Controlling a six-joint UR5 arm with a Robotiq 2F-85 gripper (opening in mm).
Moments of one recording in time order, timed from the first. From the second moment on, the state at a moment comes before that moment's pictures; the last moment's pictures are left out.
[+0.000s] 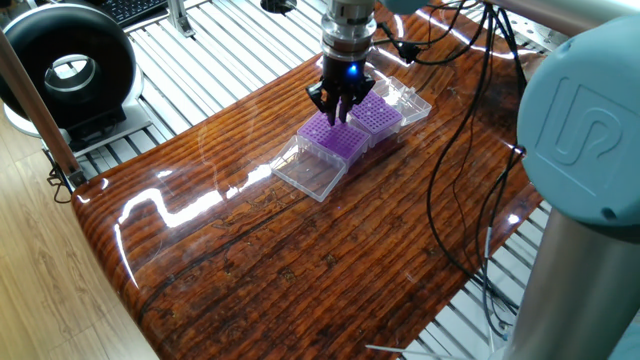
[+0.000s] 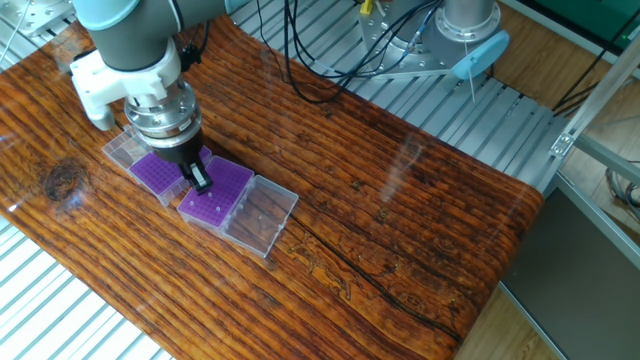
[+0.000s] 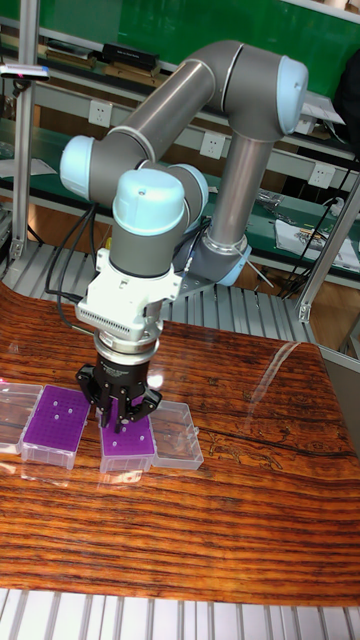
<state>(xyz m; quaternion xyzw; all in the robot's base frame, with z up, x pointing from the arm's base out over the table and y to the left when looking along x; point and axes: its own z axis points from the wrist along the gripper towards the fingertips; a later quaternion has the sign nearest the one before) 0.591 -0.064 0.050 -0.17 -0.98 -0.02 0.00</state>
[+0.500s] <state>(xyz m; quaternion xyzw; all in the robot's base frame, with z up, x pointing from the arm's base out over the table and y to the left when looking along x) 0.586 -0.066 0.049 -0.18 -0.98 -0.02 0.00</state>
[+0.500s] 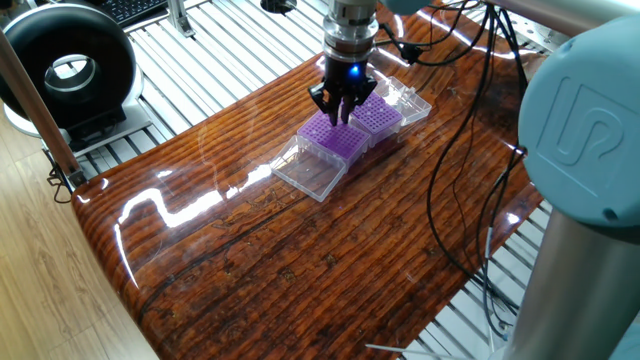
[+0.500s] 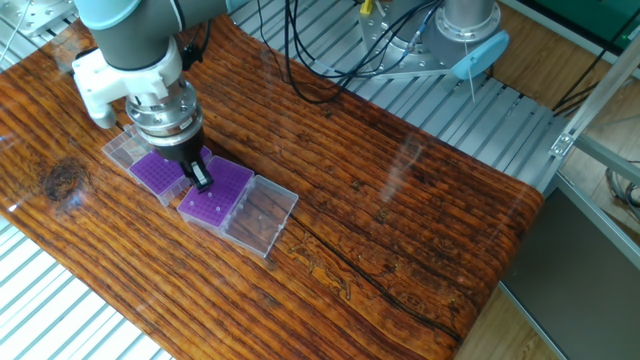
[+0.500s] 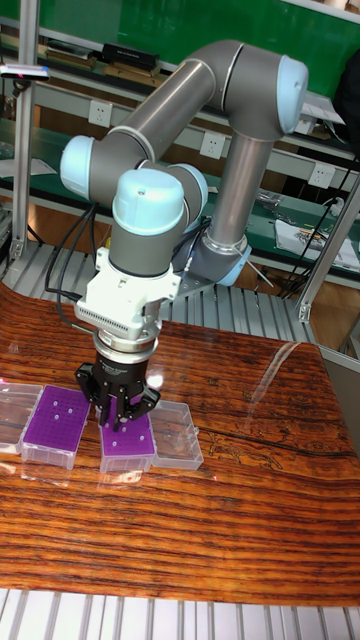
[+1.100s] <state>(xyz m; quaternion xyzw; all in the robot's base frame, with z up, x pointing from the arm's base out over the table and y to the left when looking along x) 0.582 -0.070 0.047 -0.18 -0.98 -0.02 0.00</state>
